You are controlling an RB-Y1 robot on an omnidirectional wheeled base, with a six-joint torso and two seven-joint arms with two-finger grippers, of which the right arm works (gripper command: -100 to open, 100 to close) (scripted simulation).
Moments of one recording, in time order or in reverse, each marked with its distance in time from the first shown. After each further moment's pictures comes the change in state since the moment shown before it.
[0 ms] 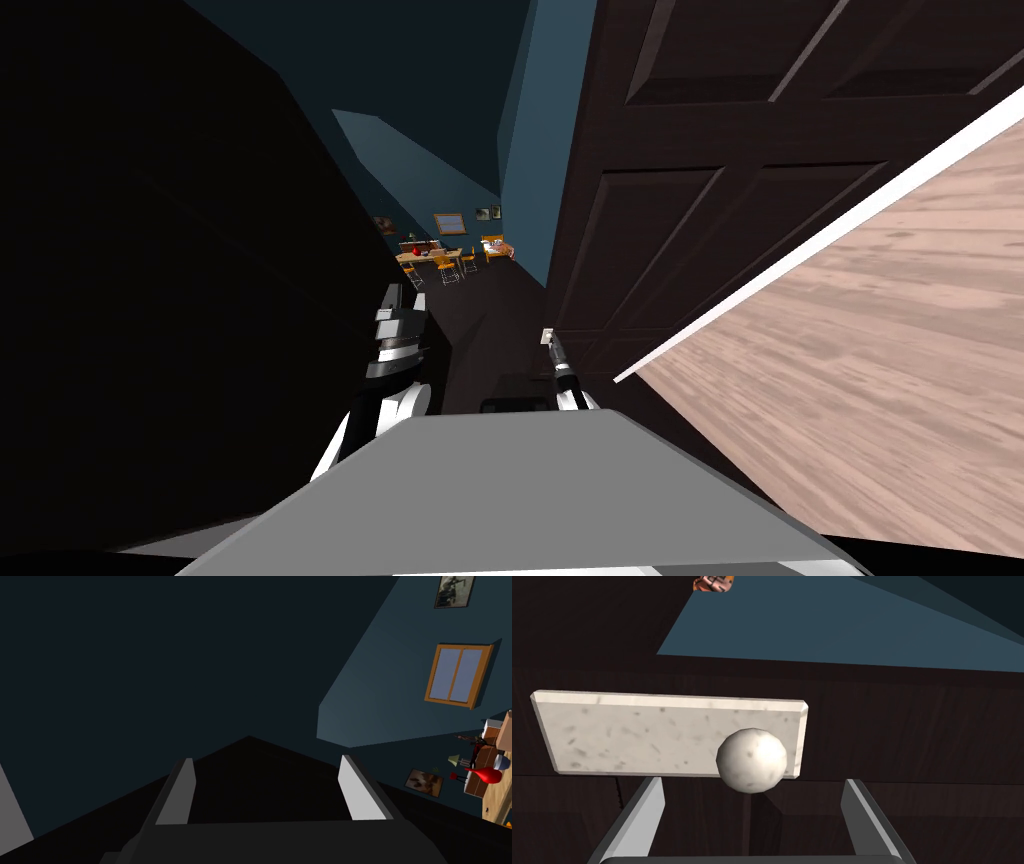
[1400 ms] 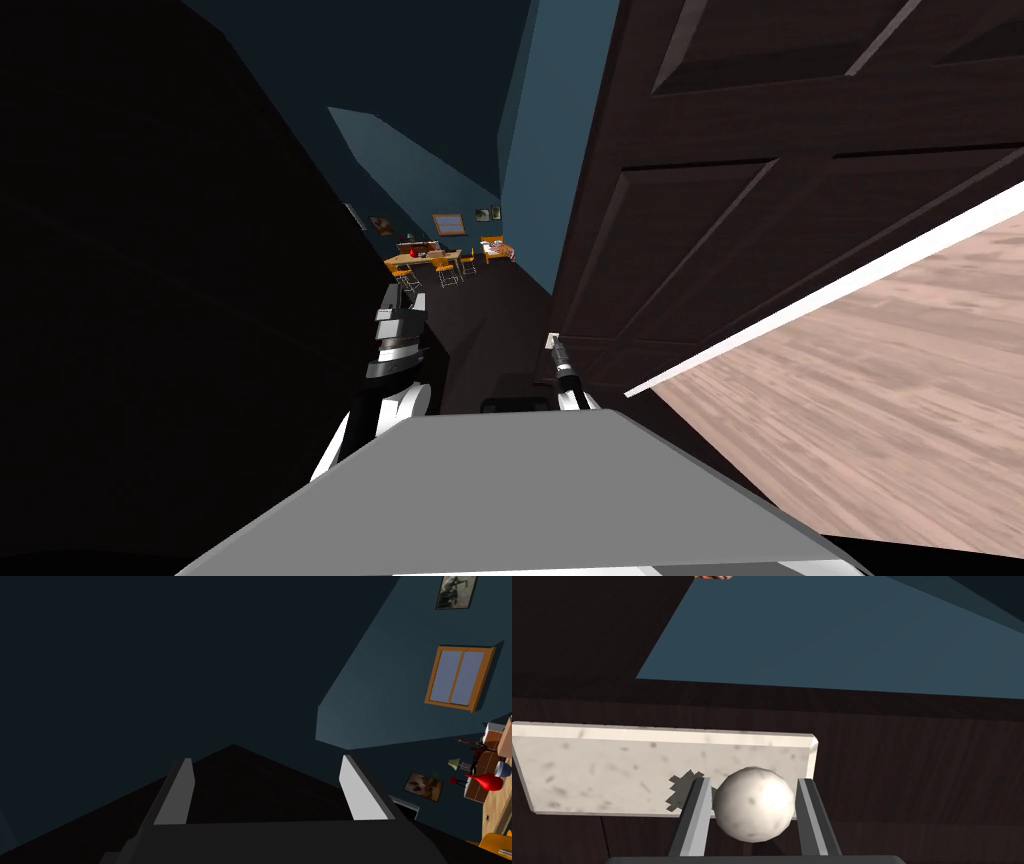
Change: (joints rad) arm 0.001 0.001 -0.026 0.008 -0.012 0.010 0.013
